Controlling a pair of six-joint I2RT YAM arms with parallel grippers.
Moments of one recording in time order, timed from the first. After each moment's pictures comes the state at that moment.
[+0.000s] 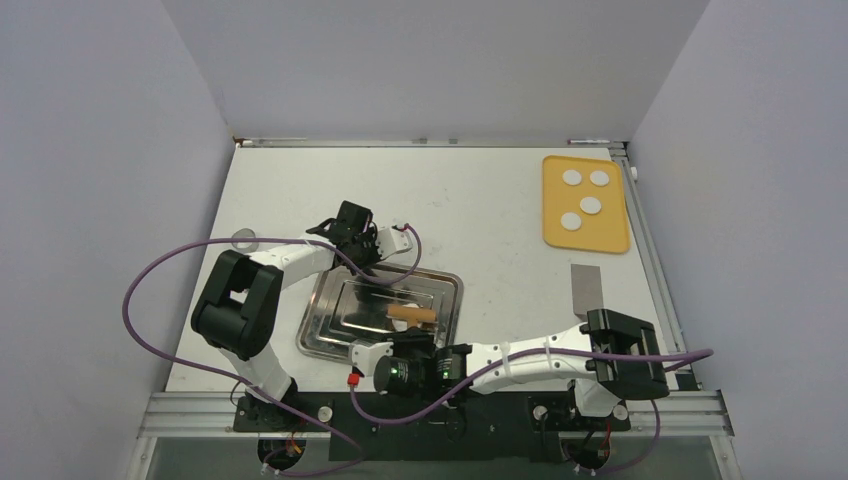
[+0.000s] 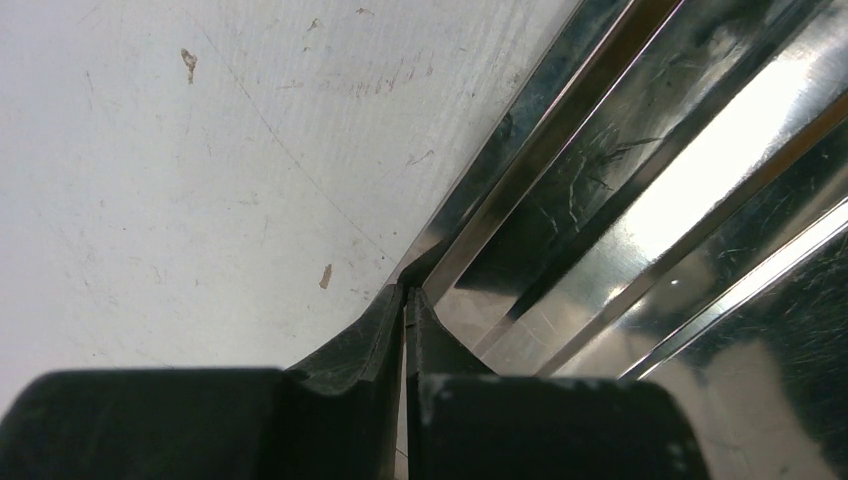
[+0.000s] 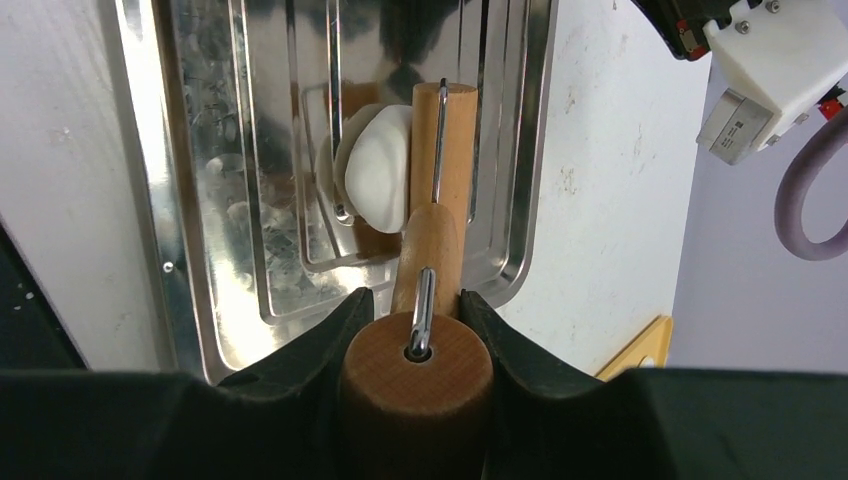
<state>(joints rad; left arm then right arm) -0.43 1.71 0.97 -0.29 0.11 0.81 1.55 1.62 1.02 -0.41 0.69 -0.28</state>
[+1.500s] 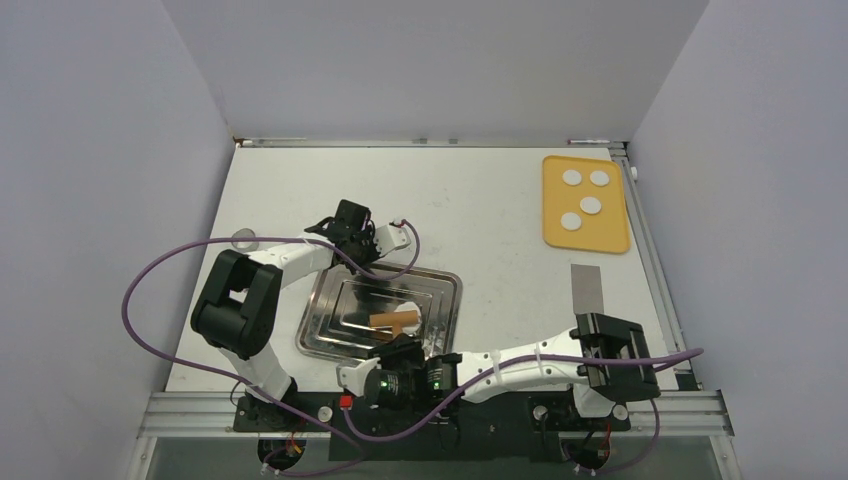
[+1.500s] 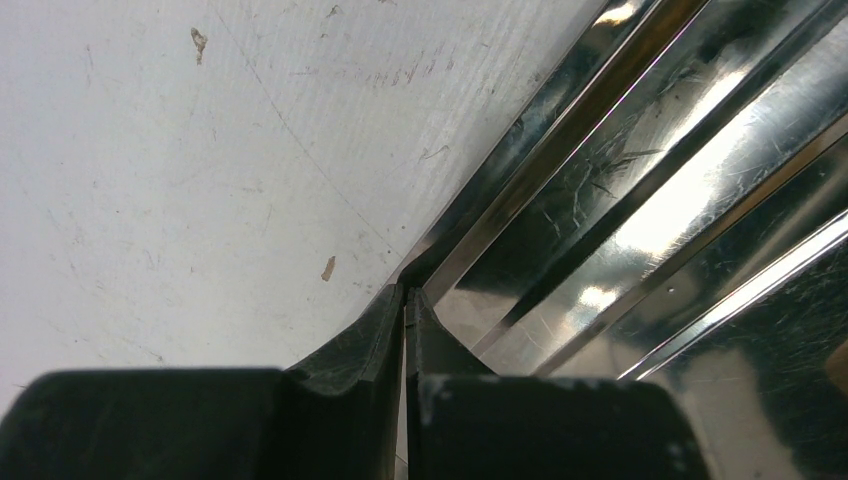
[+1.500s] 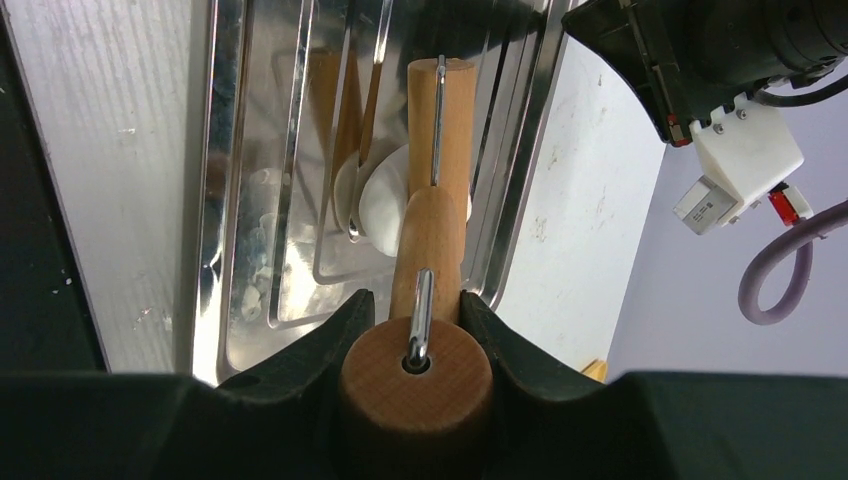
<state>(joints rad) -0.42 1.72 0.98 -0.29 0.11 0.77 1.59 1.67 1.08 -0.41 0.67 -0.44</state>
